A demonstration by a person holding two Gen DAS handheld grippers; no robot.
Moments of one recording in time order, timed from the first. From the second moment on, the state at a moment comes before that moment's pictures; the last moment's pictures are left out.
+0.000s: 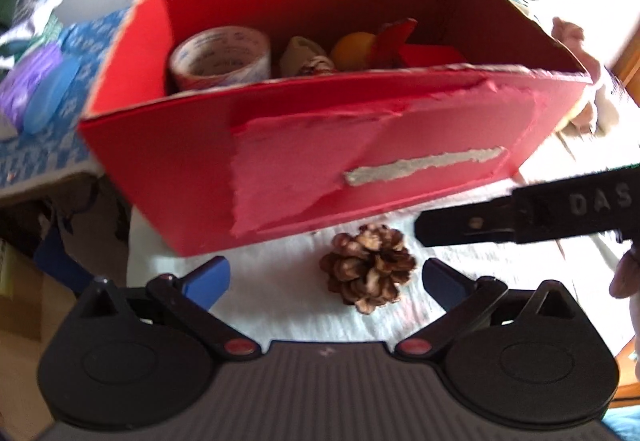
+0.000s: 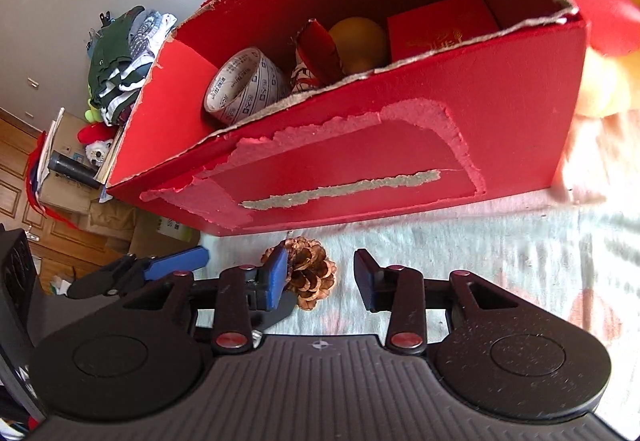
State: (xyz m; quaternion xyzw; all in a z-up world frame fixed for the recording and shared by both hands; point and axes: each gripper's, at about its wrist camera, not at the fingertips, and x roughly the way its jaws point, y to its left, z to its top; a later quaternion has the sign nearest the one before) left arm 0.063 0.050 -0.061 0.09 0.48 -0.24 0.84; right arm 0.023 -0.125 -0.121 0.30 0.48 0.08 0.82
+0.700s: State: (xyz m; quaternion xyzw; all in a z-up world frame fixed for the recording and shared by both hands) left arm 0.057 0.031 -0.067 0.12 0.47 -0.29 0.82; right arm 0.023 -0.135 -0.145 0.37 0.52 0.12 0.76
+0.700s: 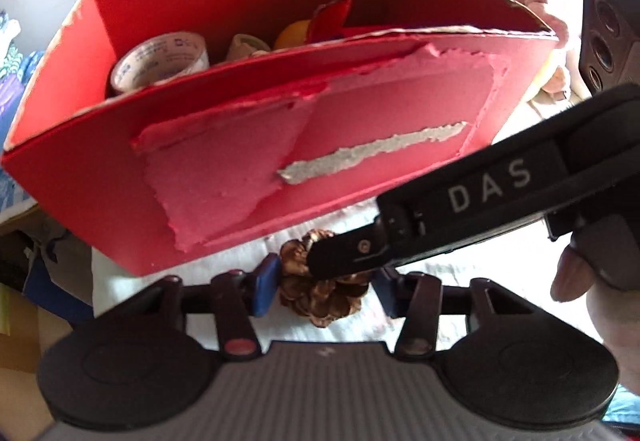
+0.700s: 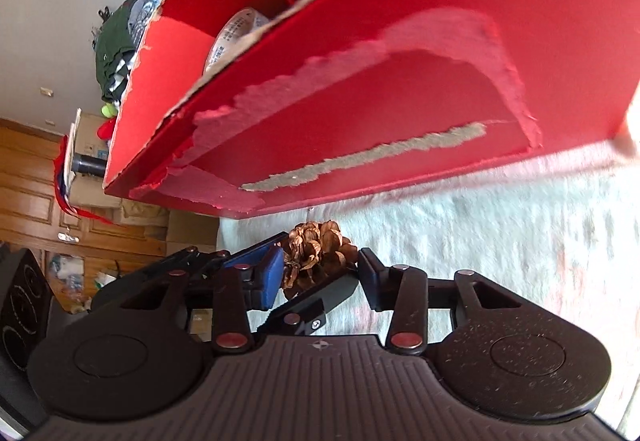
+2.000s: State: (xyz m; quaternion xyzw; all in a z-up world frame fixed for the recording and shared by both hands) left arm 0.126 0.012 0.053 0.12 0.35 -0.33 0.87; right arm 0.103 -0.162 -0.032 0.32 0.43 0.14 0.83
